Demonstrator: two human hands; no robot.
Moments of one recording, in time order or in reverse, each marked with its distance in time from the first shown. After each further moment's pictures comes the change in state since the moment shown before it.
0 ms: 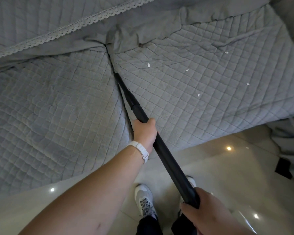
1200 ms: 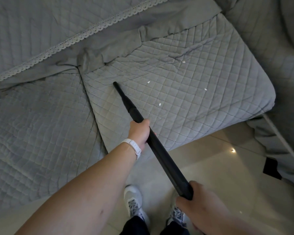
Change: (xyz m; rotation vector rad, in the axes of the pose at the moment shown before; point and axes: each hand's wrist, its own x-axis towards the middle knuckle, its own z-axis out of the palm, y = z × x) left_hand -0.036 0.008 0.129 0.098 -0.070 -0.031; right_hand 0.009 0.078 -0.104 0.088 0.044 -0.050
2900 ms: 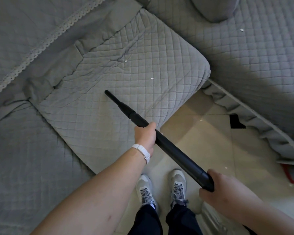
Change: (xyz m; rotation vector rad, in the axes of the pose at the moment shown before) left_hand -0.071 -0.055 0.093 0.204 -0.189 0.016; right_hand -0.063 0.110 -0.016 -0.056 0.231 0.131
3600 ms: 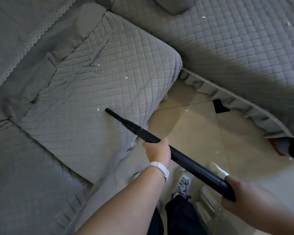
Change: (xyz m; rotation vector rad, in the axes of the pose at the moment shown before) left_hand -0.064 -0.089 0.067 0.124 0.127 -0.006; right_hand -0.049 0.095 0.012 -0.070 0.117 0.019
